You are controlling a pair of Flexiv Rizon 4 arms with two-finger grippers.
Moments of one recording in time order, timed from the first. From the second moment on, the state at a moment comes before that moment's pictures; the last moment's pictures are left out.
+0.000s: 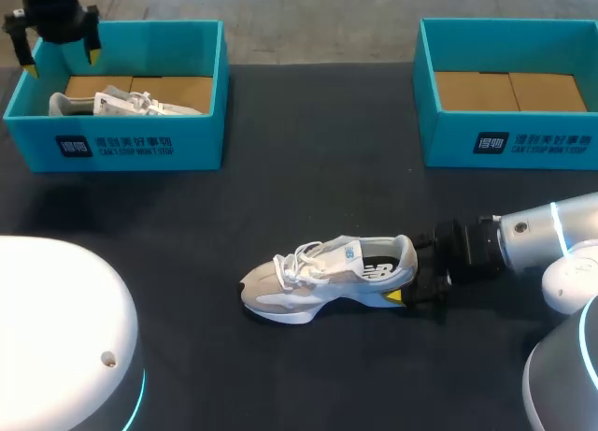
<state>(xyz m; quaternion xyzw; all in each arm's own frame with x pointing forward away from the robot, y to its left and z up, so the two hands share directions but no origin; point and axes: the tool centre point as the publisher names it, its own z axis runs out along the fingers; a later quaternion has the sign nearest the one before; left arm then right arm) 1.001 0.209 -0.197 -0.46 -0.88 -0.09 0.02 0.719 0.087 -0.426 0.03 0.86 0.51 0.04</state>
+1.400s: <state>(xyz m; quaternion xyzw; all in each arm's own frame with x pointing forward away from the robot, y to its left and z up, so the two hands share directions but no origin) 0.821 0.081 -0.186 0.04 -1.00 -0.06 0.03 0.719 0.087 -0.426 0.03 0.86 0.51 0.04</state>
